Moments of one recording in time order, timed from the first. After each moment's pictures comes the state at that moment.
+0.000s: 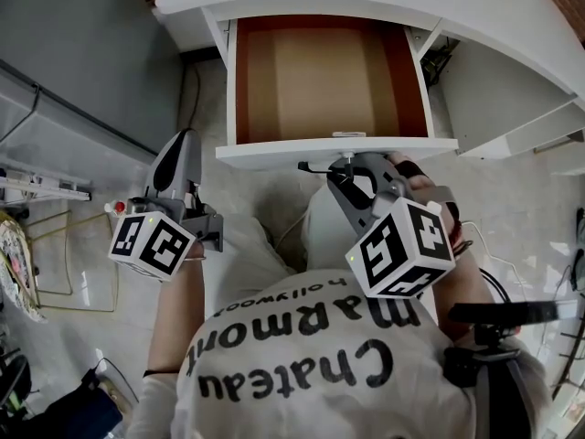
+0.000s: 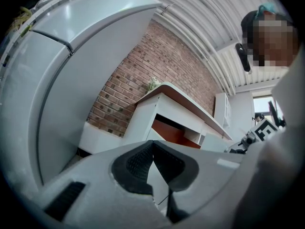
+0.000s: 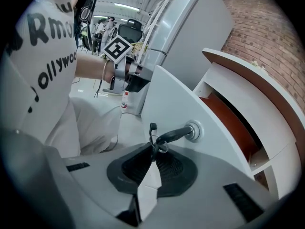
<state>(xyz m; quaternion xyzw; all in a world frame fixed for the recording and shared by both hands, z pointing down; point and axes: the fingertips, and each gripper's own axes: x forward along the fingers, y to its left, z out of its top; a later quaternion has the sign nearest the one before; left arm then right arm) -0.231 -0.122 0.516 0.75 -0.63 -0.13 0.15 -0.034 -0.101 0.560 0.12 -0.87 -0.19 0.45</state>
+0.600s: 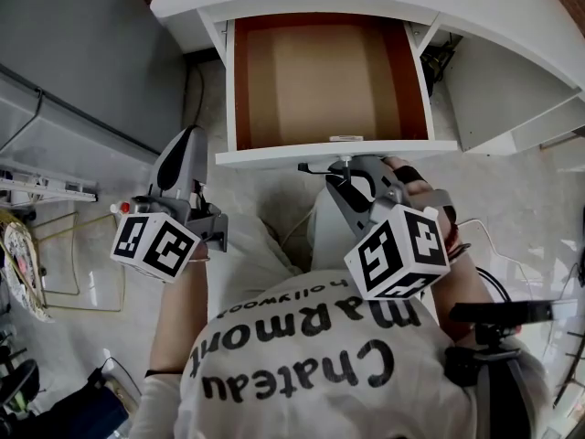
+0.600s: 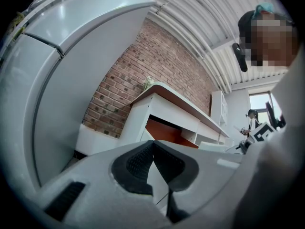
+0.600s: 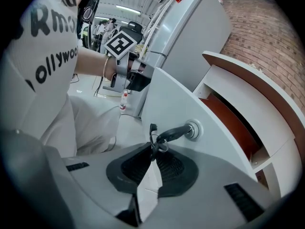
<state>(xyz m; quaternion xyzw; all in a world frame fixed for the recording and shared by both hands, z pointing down) -0.216 -0.122 0.504 0.77 -0.61 -0.12 0.14 -0.033 -0.095 0.566 0.13 -0.87 -0.20 0.43</state>
